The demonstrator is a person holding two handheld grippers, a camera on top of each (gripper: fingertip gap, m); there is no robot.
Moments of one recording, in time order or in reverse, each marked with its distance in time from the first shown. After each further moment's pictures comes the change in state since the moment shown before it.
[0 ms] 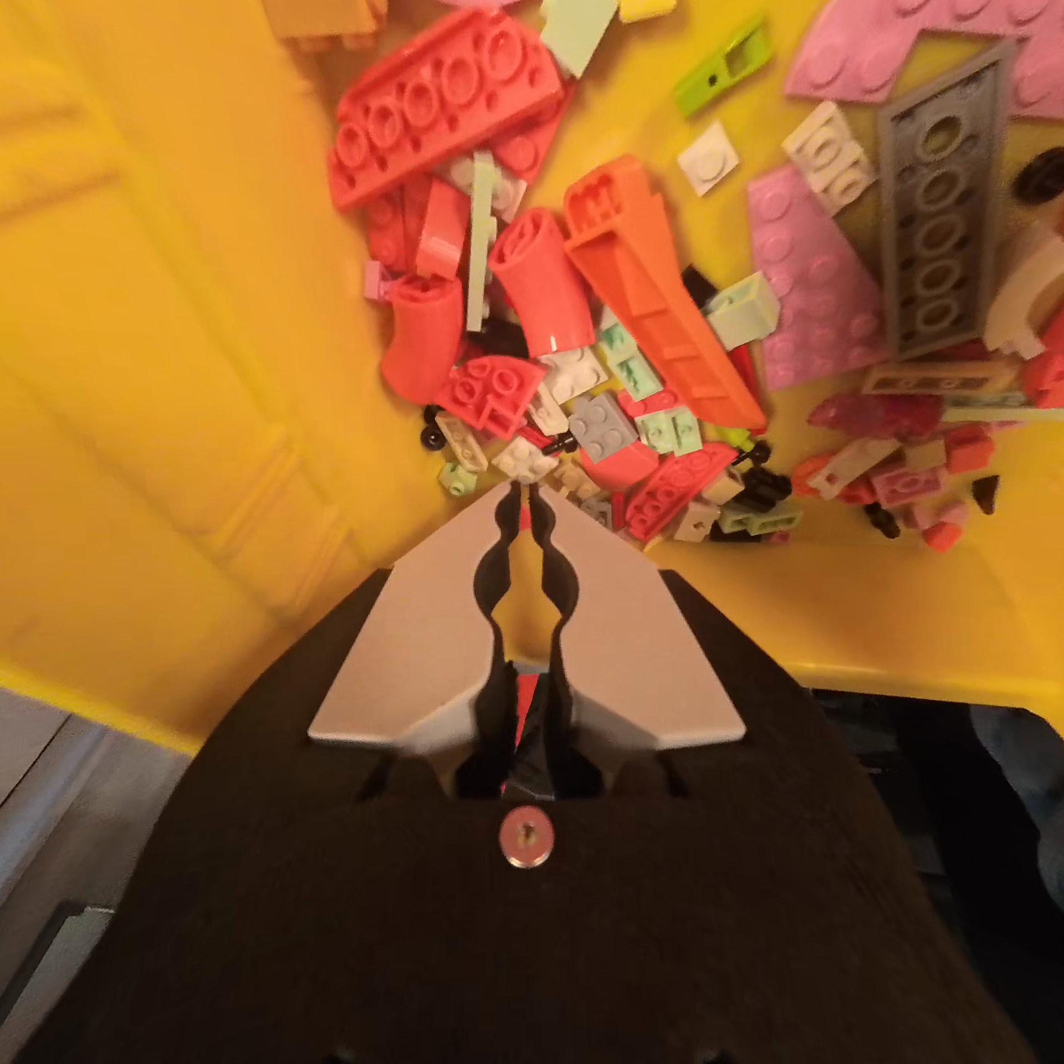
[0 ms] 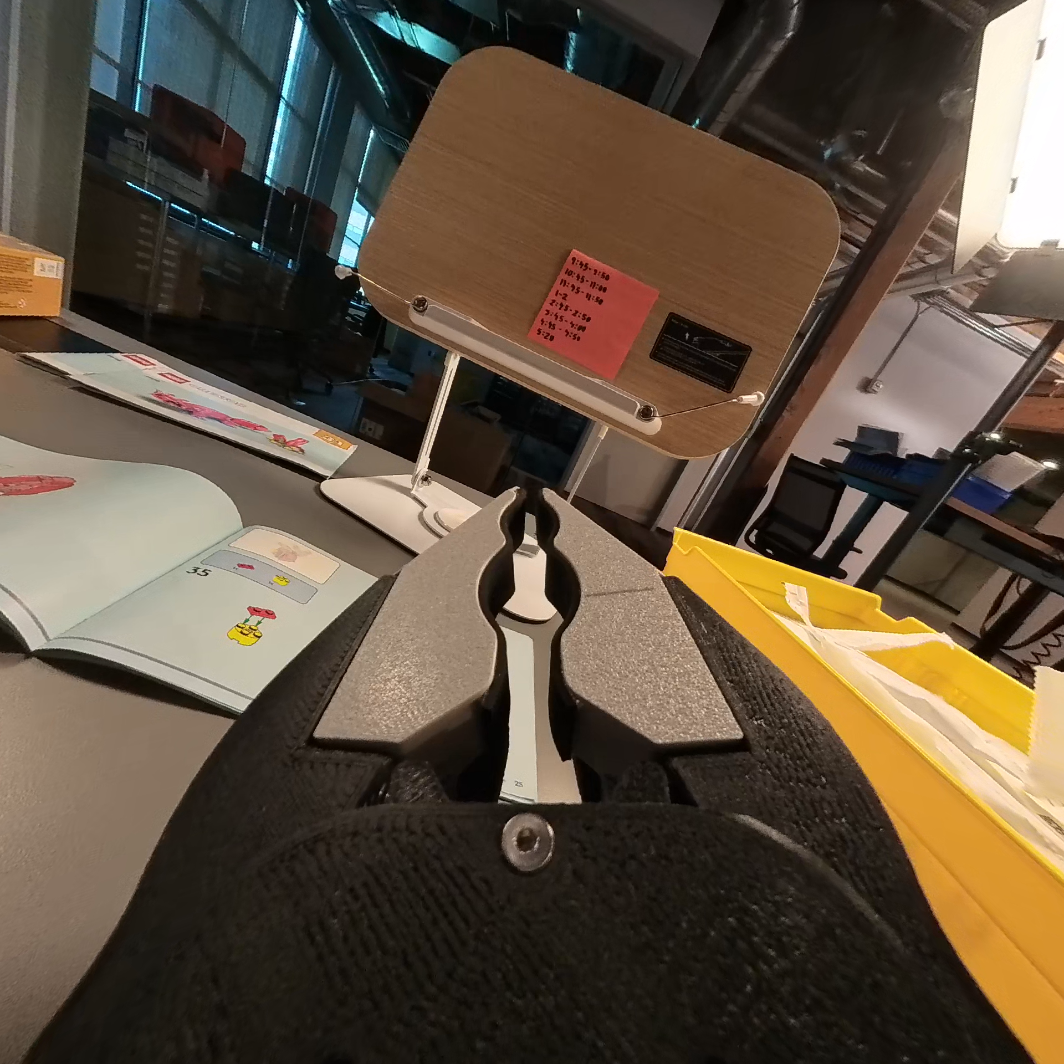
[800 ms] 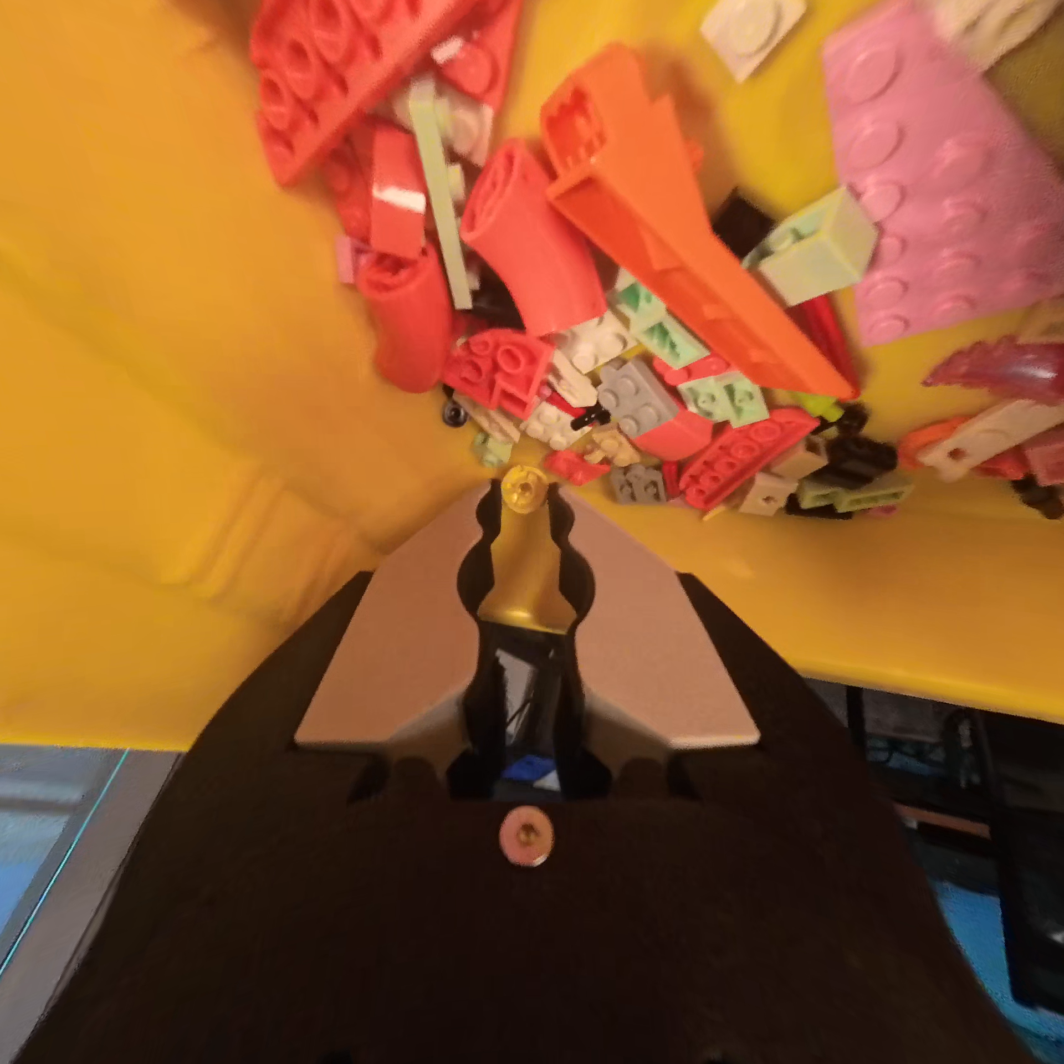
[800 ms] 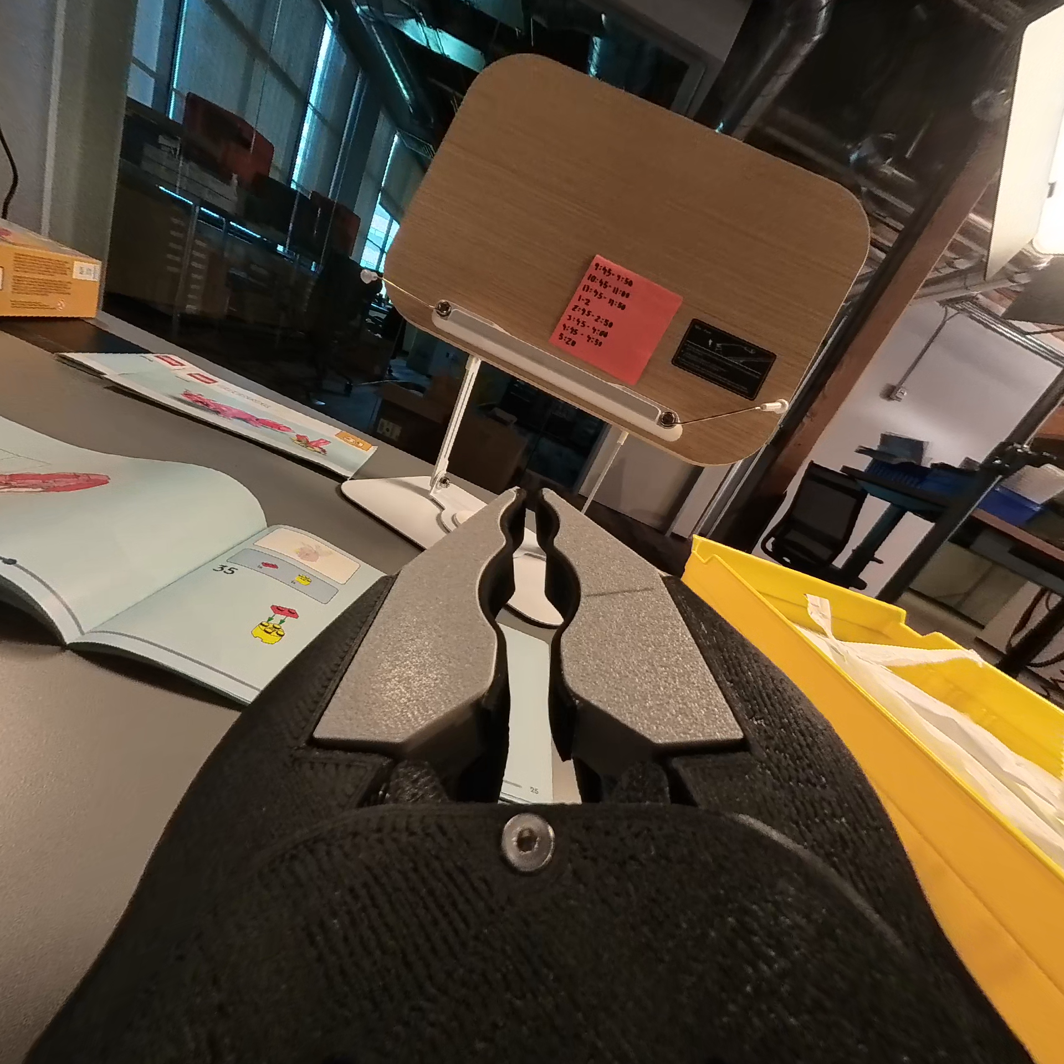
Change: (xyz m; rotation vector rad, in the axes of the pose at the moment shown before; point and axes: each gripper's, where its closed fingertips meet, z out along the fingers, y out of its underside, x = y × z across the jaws) left arm -0.018 0.016 0.004 -0.208 -0.188 0.140; right arm -0.009 -0.002 0.001 0.005 -0.037 -0.002
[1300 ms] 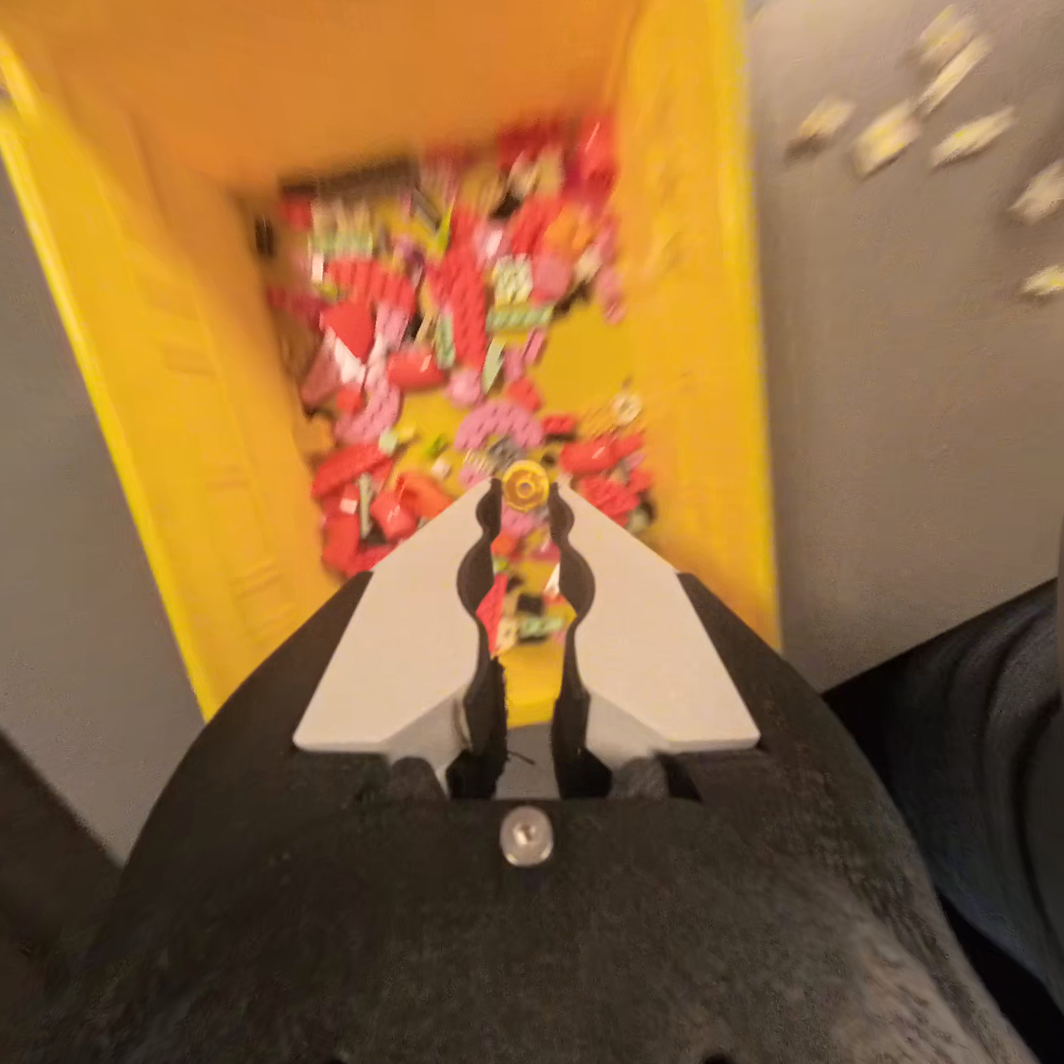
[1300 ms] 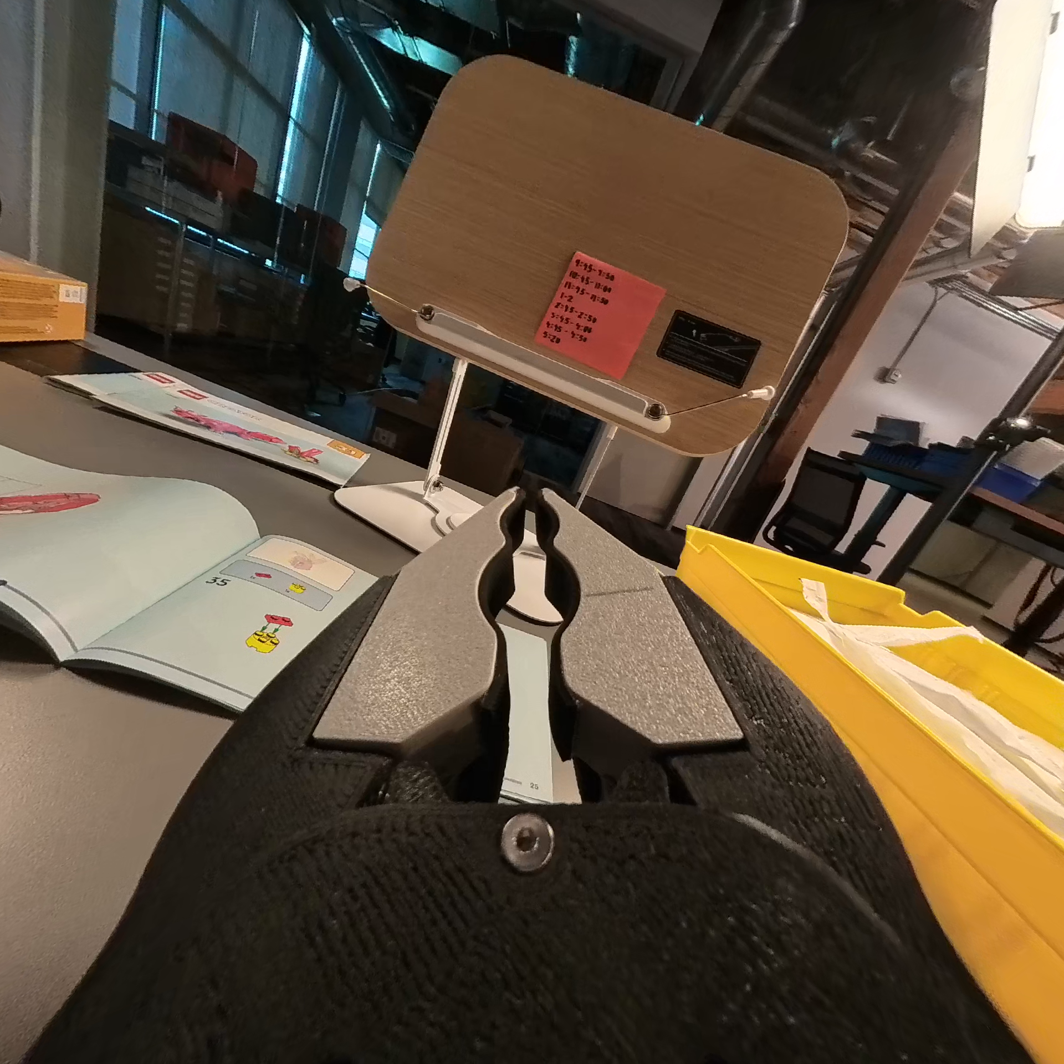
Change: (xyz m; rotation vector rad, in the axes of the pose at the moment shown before) left arm 0.055 -0.045 -0.151 0.930 0.224 -0.084; right arm 0.006 0.001 -0.001 0.002 0.023 0.042
